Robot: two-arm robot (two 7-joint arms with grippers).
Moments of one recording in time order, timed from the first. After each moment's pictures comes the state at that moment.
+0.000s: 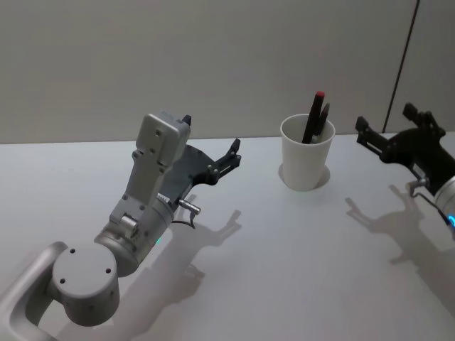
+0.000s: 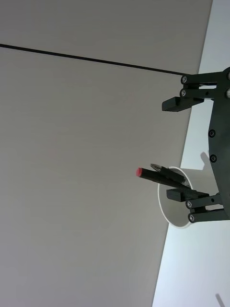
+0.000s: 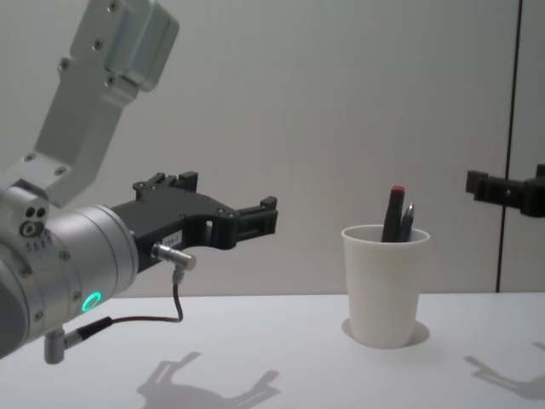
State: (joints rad) left arm -0.24 0.38 0.45 -1.63 -0.20 0.01 -0.01; right arm 0.19 0.39 -0.25 -1.61 0.41 0.04 0.11
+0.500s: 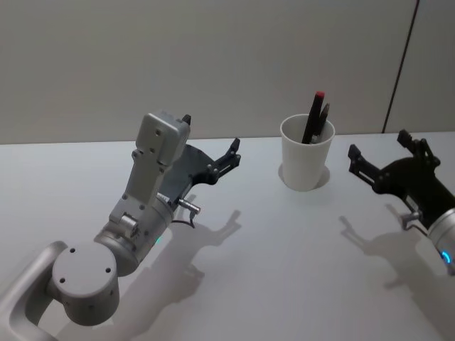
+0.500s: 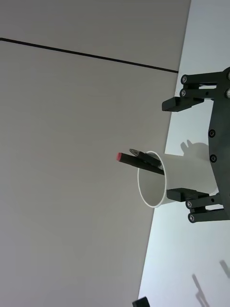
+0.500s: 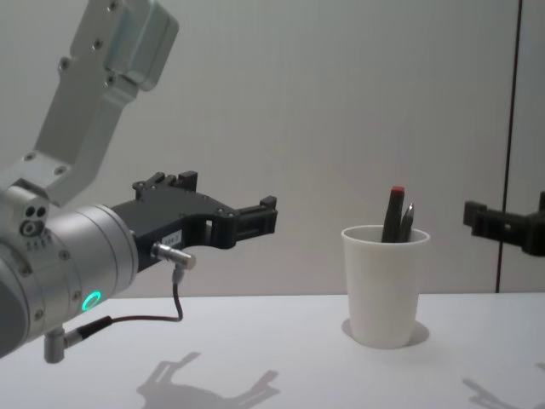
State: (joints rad) left arm -0.24 0.38 0.45 -1.63 -0.20 0.01 -0.01; right arm 0.05 0.35 -0.23 -1.72 0.32 0.04 0.08
